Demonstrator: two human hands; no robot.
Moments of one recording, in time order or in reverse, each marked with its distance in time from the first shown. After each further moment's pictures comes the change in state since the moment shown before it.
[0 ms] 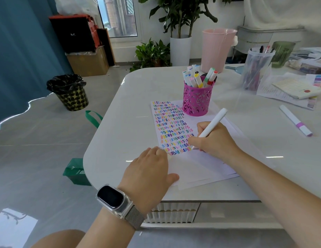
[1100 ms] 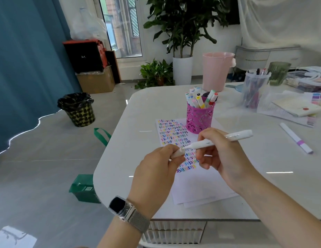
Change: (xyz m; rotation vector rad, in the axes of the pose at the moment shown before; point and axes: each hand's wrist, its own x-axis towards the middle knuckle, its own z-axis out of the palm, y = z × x) left_hand 0.020 -0.004 -0.005 -0.486 0.349 0.045; right_hand -0.040 -0.081 -0.016 0.695 -0.068 0.148
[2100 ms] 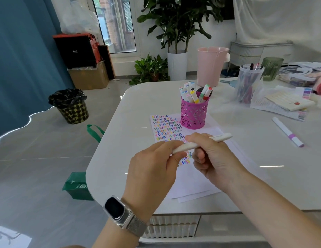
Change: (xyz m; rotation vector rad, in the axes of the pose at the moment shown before) left_hand -0.006 0.010 0.000 0.088 0.241 0.259; right_hand 0.001 0.016 0.003 0.210 0.102 0.241
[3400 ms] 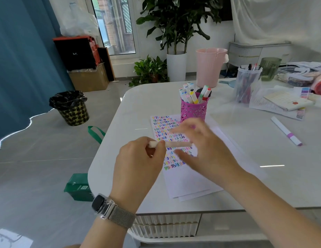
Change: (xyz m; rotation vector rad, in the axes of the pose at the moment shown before) left_hand 0.008 -0.009 -0.016 -0.100 -0.001 -0.477; right_hand 0.015 0.010 -0.019 -1.276 -0.100 -1.010
